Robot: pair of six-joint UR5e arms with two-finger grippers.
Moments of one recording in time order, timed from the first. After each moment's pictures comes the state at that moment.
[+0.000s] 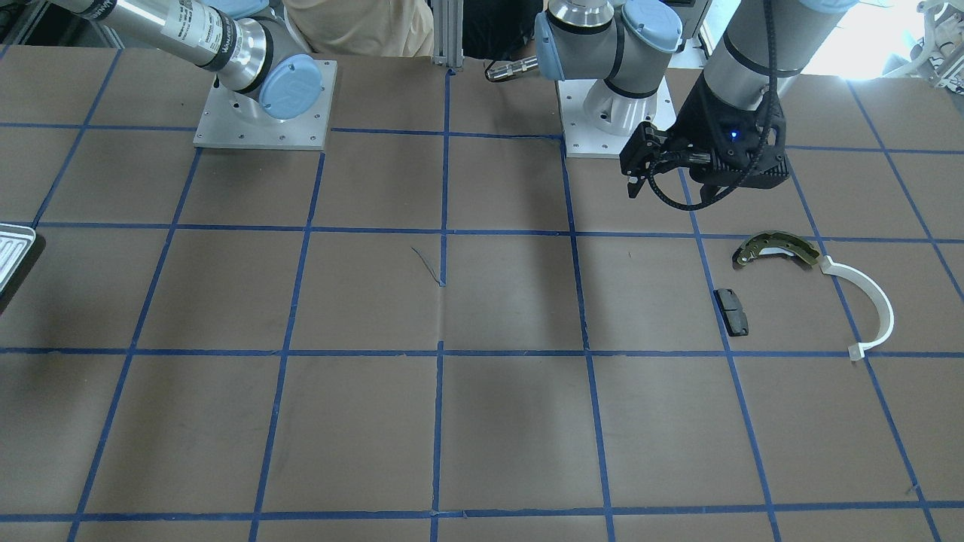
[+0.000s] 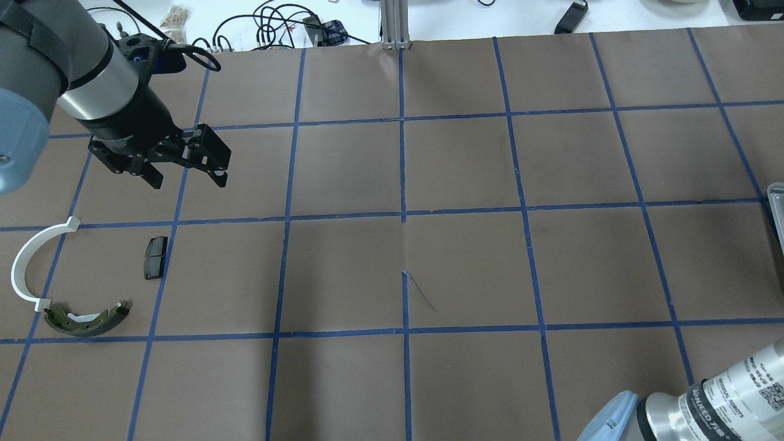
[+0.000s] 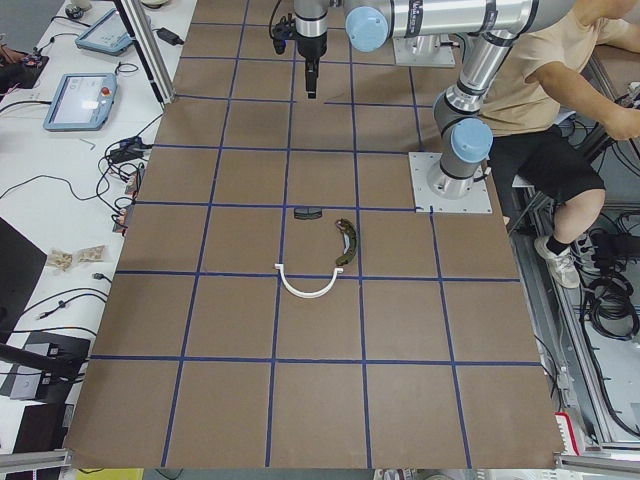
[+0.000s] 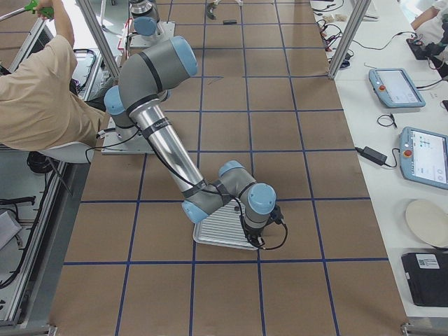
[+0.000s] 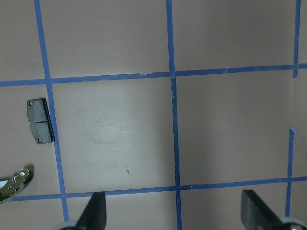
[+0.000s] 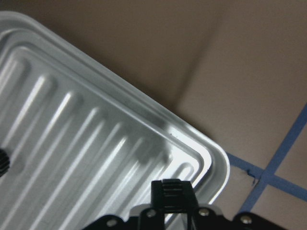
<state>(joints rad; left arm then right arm) -1.48 -1.50 -1.69 -1.55 1.54 0.14 0.66 -0.91 1.43 -2.18 -1.66 -1.39</state>
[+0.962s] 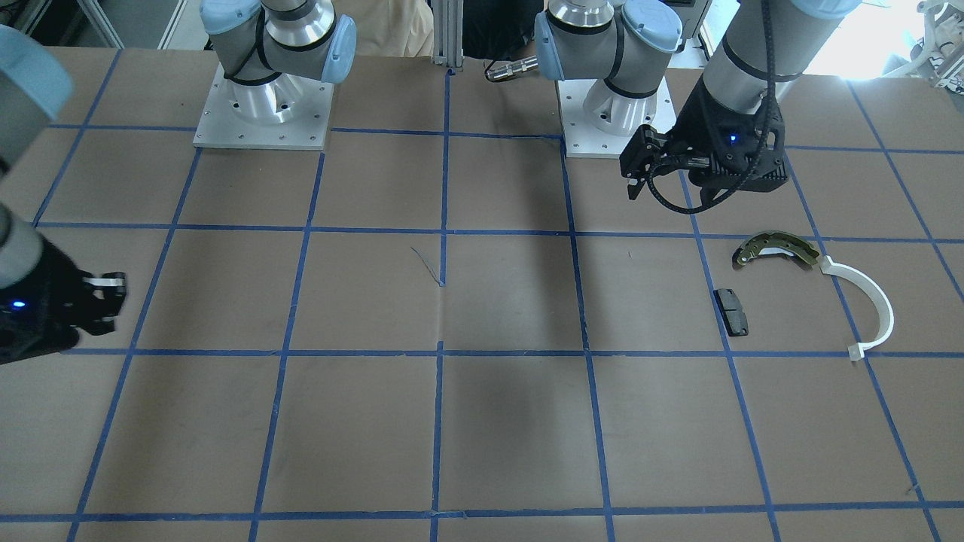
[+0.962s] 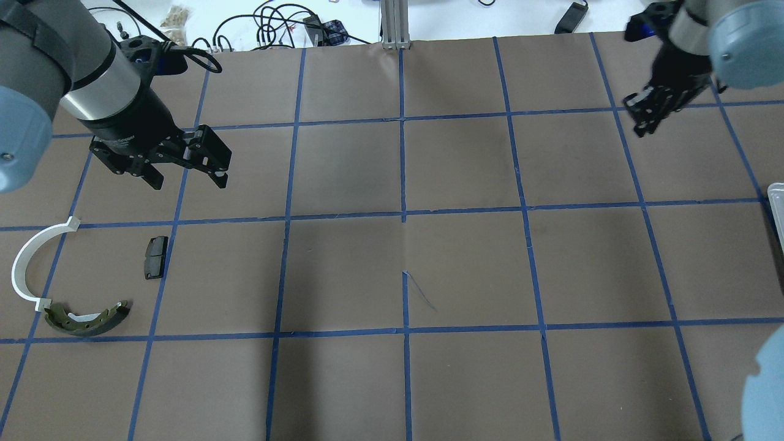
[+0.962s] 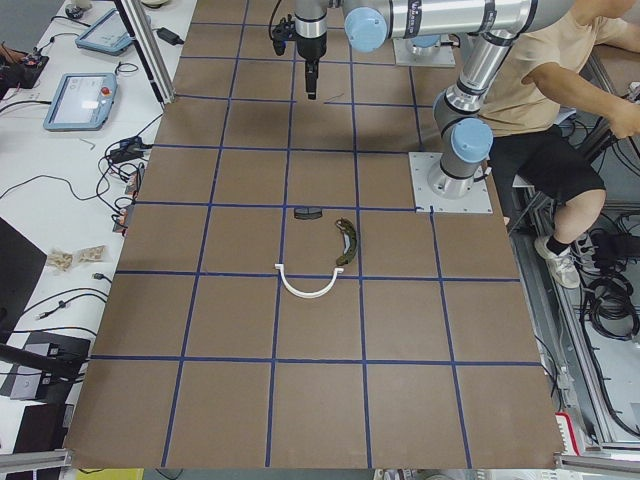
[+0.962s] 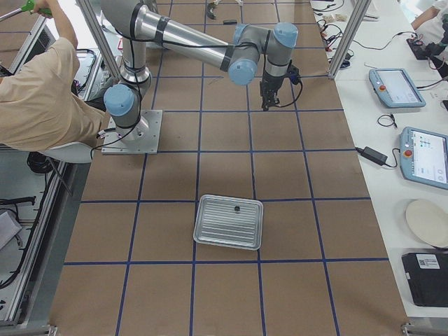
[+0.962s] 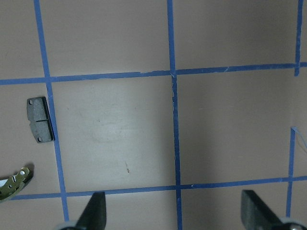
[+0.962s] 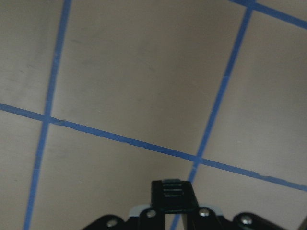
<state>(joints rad) -1.48 -1.51 -1.69 -1.55 1.55 0.14 1.42 -1.29 1.57 -1.79 -1.65 -0.42</state>
